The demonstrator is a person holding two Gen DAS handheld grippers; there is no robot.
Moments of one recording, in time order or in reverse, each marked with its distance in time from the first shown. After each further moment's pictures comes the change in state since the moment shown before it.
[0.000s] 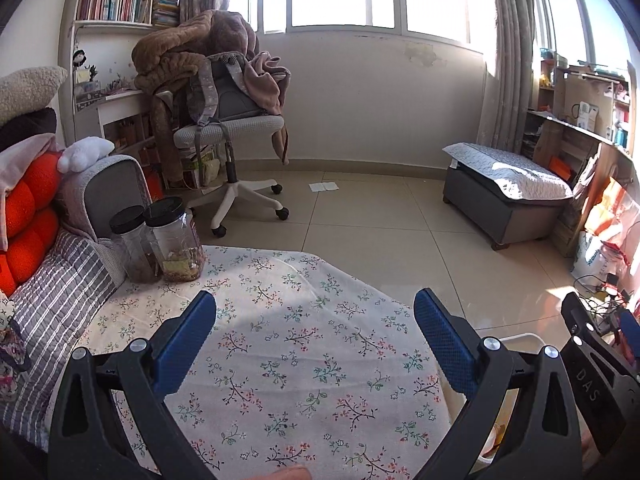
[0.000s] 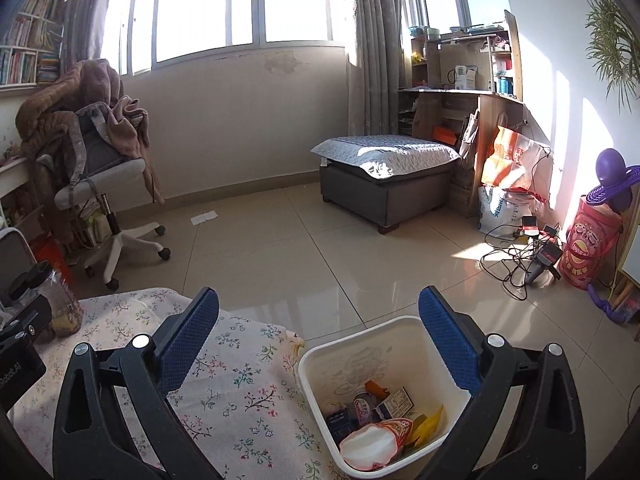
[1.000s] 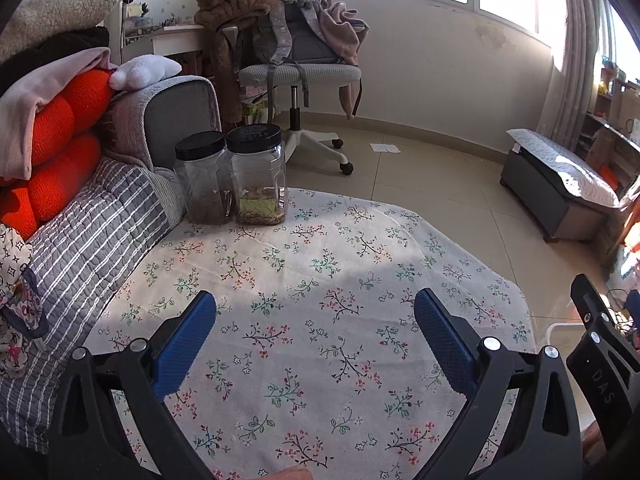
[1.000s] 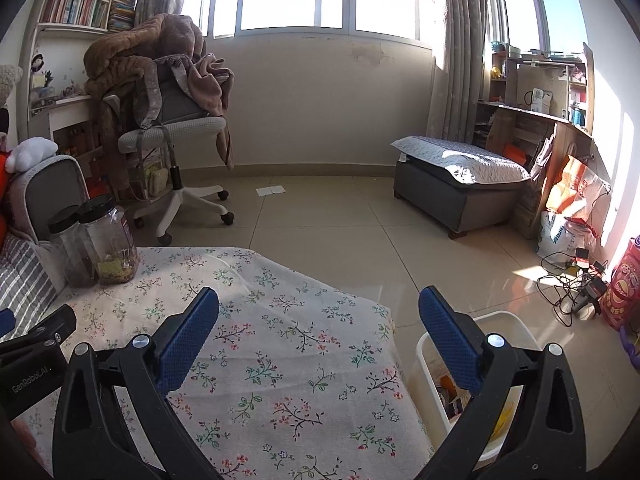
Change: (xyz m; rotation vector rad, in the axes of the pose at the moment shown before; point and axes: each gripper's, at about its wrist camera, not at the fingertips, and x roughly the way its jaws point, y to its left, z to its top) left arm 0.050 0.135 -0.044 -0.121 0.154 0.108; right arm 0.004 0.123 -0.039 -0.177 0.019 0.144
